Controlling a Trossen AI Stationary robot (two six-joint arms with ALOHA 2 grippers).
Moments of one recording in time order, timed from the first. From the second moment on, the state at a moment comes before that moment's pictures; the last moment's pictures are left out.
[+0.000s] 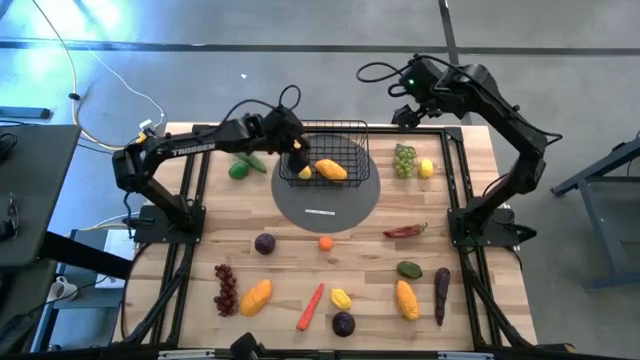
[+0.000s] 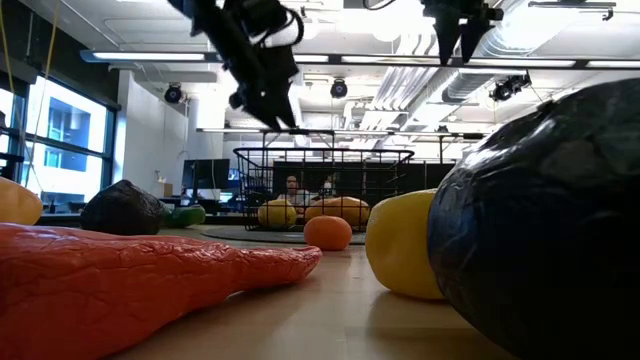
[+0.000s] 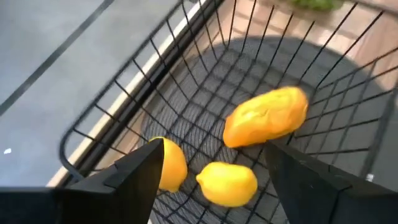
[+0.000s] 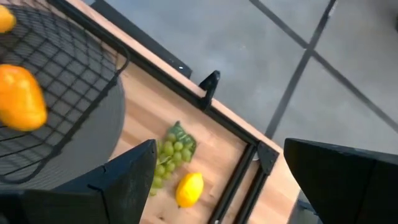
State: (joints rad) left arm 0.56 1.56 1.26 -0.54 -0.16 -0.03; right arm -0.58 1.56 1.99 -1.57 0.44 0.24
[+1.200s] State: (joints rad) left arm 0.54 1.42 1.37 -0.96 0.11 0.15; right arm -0.46 1.27 1.27 -1.41 0.42 0.97
